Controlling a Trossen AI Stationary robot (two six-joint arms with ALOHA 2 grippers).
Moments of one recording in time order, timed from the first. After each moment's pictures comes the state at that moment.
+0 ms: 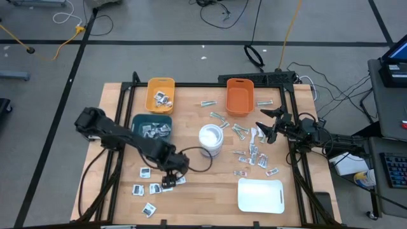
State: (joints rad) left arm -0.36 1.67 1.22 -0.92 0.13 -0.52; right arm -0.13 0.02 0.02 0.13 0.26 0.08
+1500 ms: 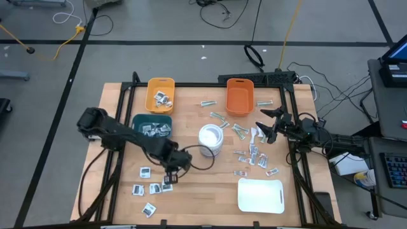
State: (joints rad) left arm -0.31 1.69 1.22 -0.94 0.10 -0.43; right arm -0.13 0.02 0.02 0.13 0.26 0.08
